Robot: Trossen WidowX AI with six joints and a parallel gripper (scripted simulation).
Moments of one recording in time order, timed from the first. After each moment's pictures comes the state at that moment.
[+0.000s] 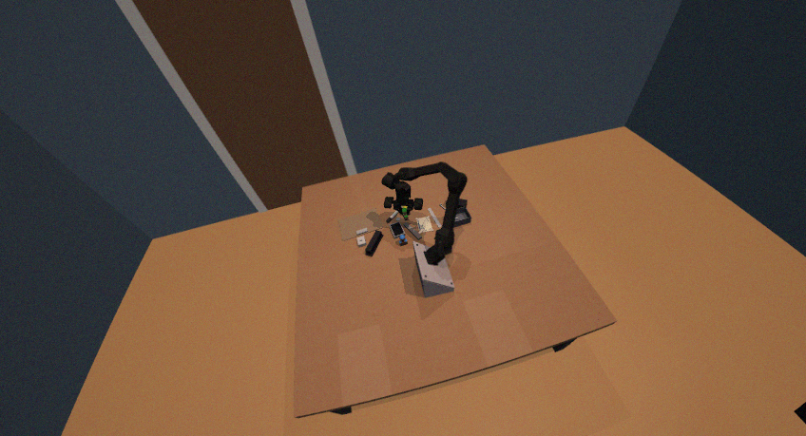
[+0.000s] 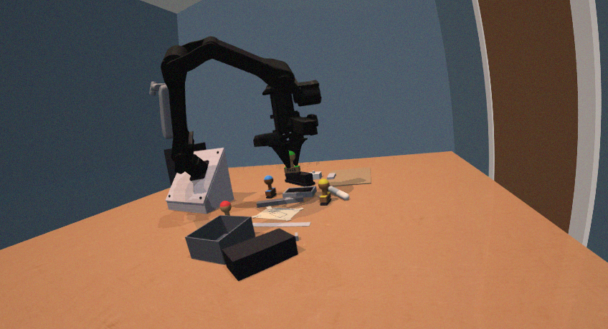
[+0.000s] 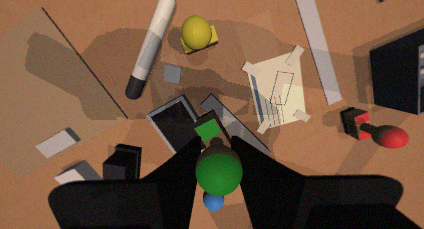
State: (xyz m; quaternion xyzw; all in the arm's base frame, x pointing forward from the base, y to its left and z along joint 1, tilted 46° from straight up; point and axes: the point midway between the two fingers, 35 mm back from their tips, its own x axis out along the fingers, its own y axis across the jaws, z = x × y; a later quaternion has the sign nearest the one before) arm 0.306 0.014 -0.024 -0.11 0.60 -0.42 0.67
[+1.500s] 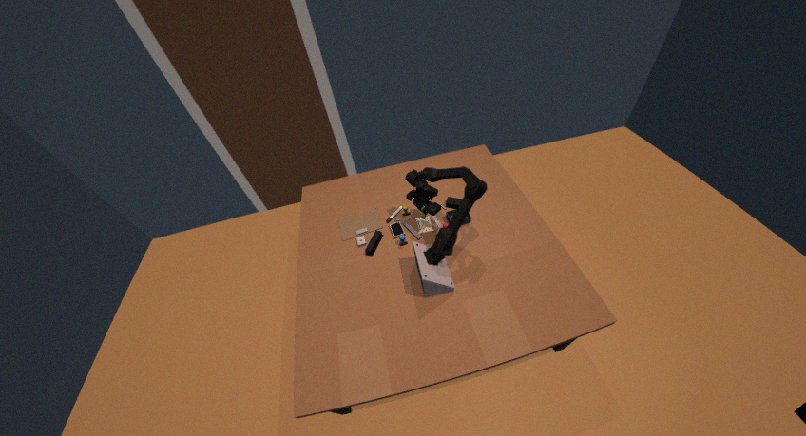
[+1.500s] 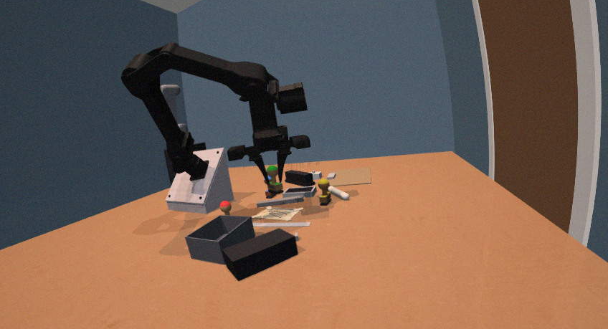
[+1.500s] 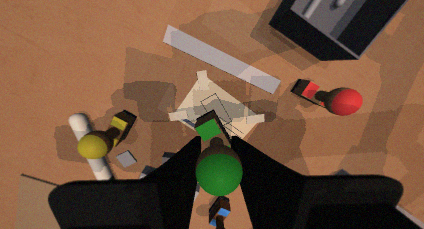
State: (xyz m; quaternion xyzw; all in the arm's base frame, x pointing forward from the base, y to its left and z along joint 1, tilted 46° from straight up) arm 0.290 -0.066 0.034 0.10 0.43 -0.59 0.67
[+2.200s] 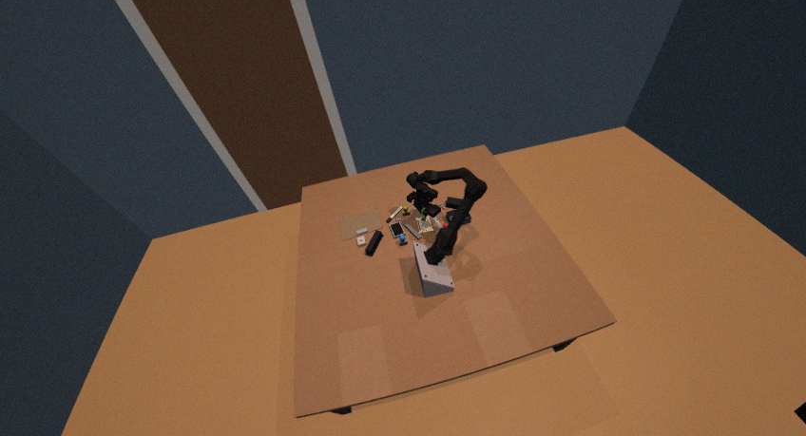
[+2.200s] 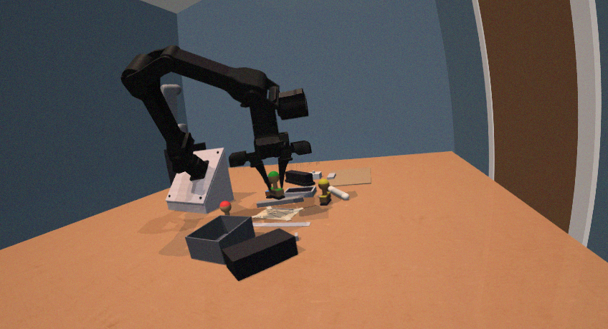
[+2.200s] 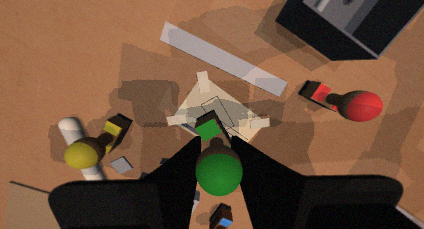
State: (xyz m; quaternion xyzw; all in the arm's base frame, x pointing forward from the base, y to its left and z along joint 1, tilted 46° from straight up) arm 0.290 -0.076 0.024 0.10 0.43 -0.59 0.67
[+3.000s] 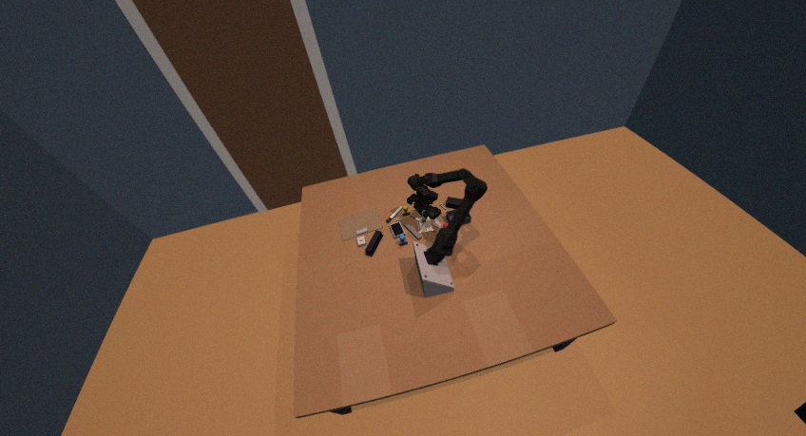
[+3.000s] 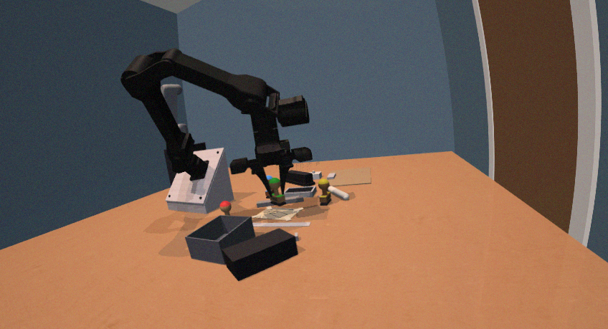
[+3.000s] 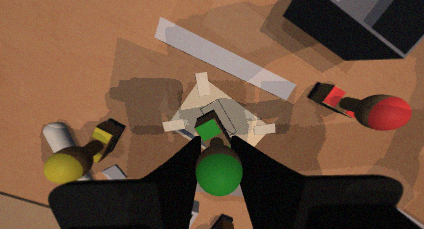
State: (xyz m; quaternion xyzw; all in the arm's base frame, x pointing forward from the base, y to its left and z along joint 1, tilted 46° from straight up) arm 0.289 -0.088 0.013 0.10 0.43 -0.59 0.68
